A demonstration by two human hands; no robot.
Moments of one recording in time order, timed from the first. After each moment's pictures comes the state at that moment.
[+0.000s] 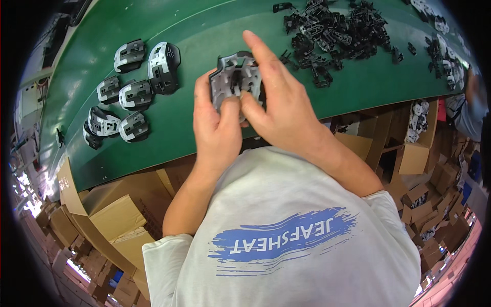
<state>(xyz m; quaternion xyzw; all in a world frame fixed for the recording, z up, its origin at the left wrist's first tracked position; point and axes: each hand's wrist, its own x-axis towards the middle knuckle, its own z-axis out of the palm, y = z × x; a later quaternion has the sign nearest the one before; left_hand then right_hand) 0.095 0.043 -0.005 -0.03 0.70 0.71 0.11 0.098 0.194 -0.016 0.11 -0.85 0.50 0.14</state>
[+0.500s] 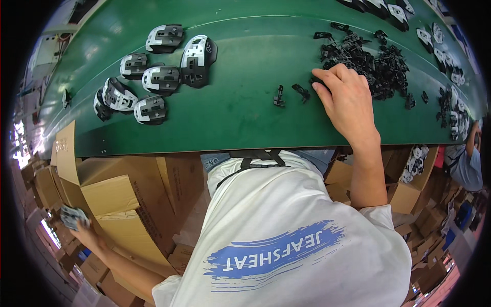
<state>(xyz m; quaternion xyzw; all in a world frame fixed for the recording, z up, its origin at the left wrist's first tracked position) 0.298 -0.426 0.141 -0.45 0.77 0.32 -0.32 0.060 0.280 -0.012 0.16 -0.97 0.17 0.09</state>
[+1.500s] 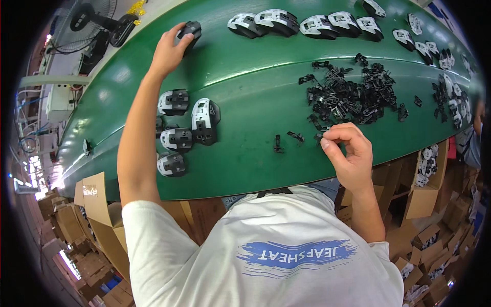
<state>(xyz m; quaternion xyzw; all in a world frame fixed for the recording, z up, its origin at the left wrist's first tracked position) -0.264 -0.098 -0.021 0.18 0.96 0.22 -0.07 0.098 0.284 -0.002 0.02 -0.78 0.61 0.13</state>
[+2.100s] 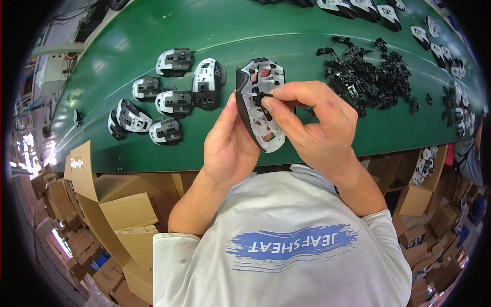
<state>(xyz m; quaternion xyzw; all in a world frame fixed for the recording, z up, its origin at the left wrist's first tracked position) 0.059 0.016 0.024 -0.05 0.36 0.90 0.23 0.043 0.185 0.020 0.16 -0.78 0.53 0.29</state>
